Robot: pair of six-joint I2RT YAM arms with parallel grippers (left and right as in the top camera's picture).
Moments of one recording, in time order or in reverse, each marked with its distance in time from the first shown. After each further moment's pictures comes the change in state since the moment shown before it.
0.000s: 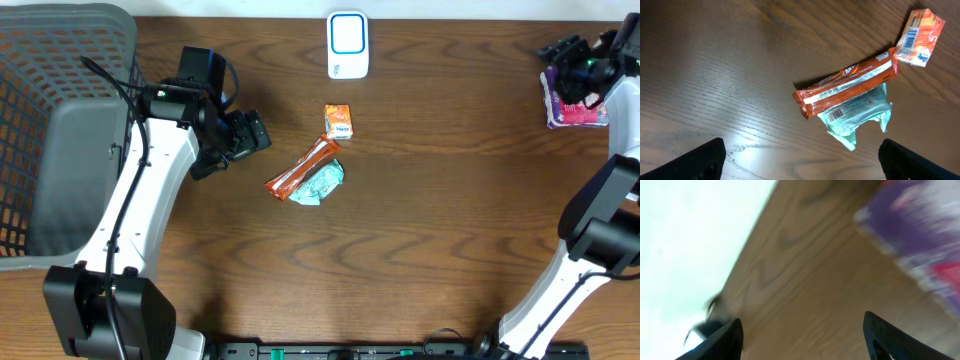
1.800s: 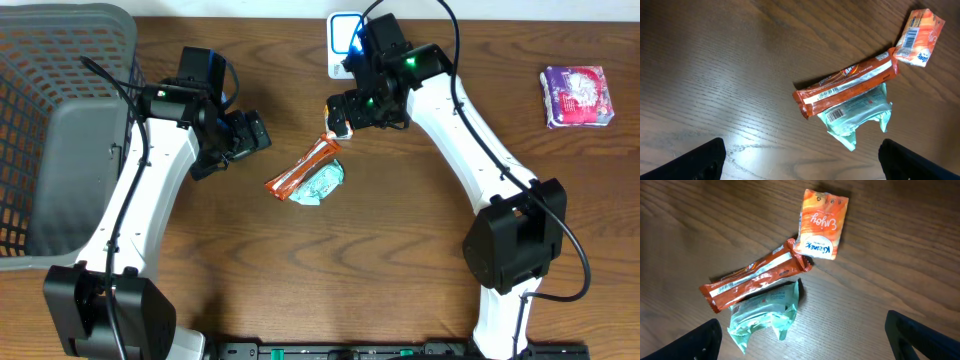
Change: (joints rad) left arm 0.000 0.000 0.000 0.000 0.000 0.000; right arm 0.816 -0.119 0.005 -0.433 0.288 -0.454
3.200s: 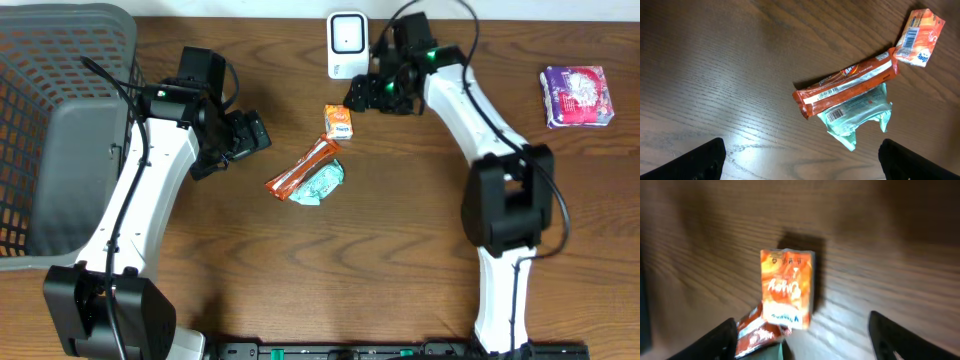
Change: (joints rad) left arm 0.000 0.000 0.000 0.000 0.000 0.000; right arm -0.158 0.218 0.000 0.255 -0.247 0.100
